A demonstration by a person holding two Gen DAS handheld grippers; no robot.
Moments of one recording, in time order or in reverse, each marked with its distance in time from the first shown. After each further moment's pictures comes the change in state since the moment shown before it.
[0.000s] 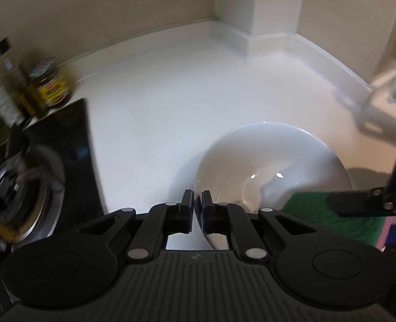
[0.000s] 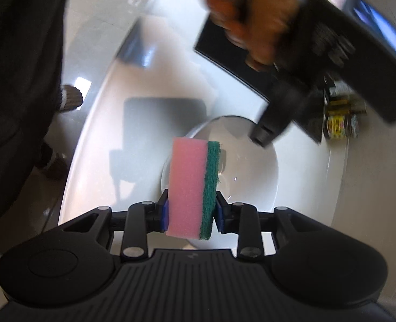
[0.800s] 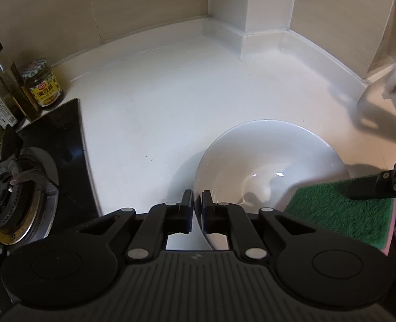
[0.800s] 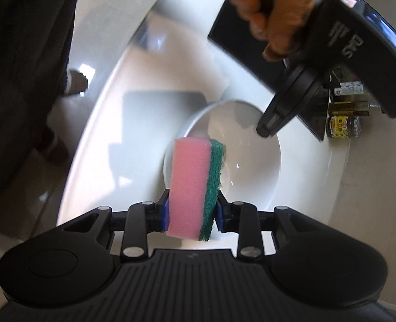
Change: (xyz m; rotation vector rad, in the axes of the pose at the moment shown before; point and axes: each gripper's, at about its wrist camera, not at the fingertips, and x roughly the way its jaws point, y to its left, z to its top) left arm 0.000 -0.006 -0.009 -0.007 0.020 -0.005; right arm -0.001 0.002 -0.014 0.024 0.026 -0.006
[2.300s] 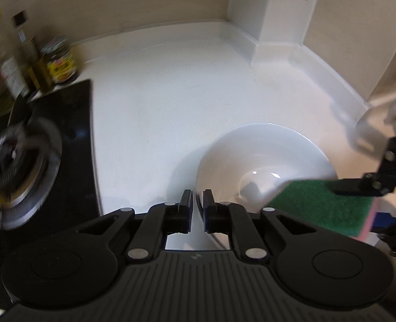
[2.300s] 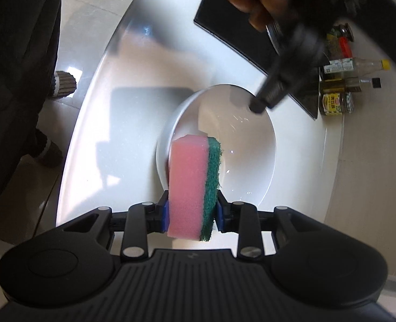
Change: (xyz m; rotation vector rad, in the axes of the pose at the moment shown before) left arm -0.014 -0.006 -0.028 -0.131 -0.024 -0.008; right arm 0.008 0.001 0.000 0.093 0.022 -0.011
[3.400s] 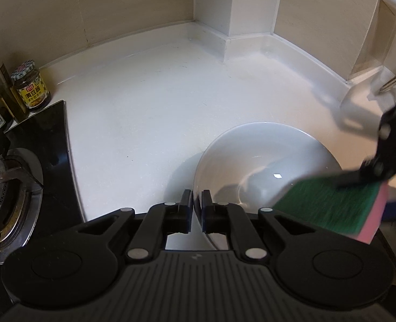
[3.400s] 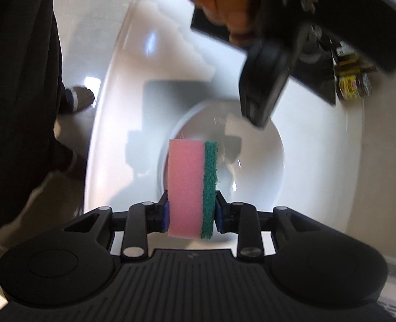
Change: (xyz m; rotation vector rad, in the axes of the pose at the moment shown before) left arm 0.021 0.000 0.009 0.174 -0.016 -0.074; right arm -0.018 -0.016 -0.006 0.089 0.055 0.108
